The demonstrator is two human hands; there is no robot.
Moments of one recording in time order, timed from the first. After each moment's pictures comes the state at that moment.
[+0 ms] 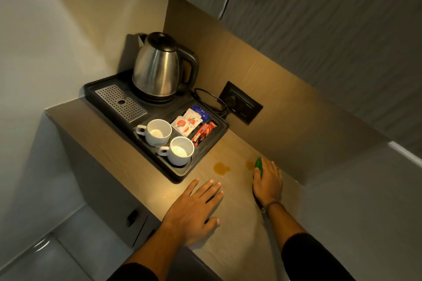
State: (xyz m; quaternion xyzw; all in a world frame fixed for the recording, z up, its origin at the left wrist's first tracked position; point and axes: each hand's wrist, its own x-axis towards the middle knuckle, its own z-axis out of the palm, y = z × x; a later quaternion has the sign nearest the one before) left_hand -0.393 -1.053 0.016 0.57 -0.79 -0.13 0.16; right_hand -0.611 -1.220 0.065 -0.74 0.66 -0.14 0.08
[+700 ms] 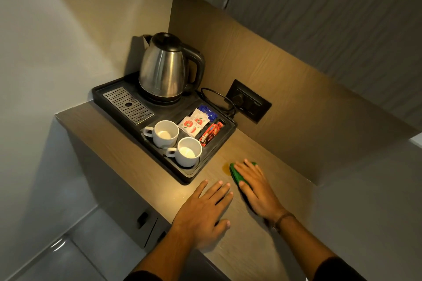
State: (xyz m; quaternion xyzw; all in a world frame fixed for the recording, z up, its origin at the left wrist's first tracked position) left_hand -0.392 -1.050 0.023 0.57 -0.80 -0.14 0.15; right_hand -0.596 -1.195 0.046 -0.91 0.38 -0.10 0.15
